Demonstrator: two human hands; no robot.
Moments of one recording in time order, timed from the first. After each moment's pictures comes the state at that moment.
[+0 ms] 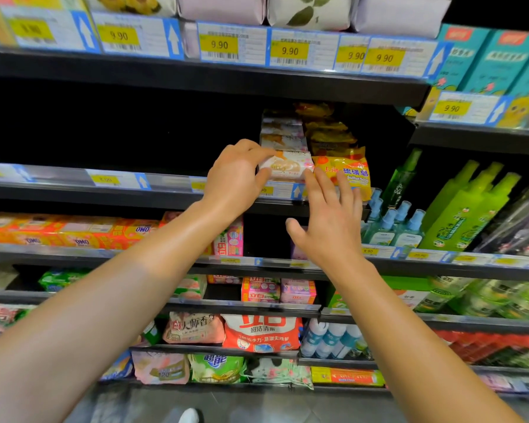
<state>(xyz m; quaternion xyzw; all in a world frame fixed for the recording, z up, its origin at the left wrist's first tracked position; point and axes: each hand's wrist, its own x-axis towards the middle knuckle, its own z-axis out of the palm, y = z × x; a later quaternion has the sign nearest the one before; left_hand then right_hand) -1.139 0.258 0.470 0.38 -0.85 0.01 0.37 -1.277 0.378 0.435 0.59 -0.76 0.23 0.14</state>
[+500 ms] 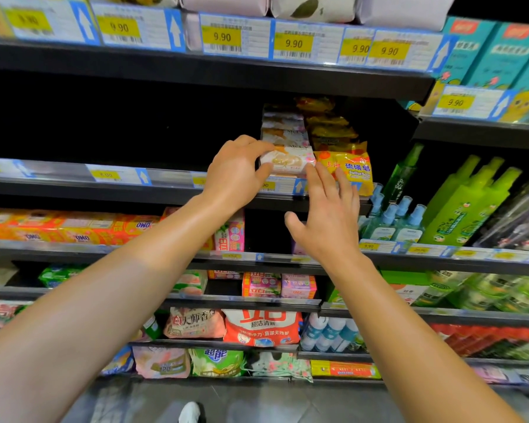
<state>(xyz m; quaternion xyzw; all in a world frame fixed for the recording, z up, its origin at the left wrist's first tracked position) -1.136 0.256 0.470 0.38 -0.85 -0.01 0.36 -1.271 0.374 0.436 0.57 -0.77 0.24 0.11</state>
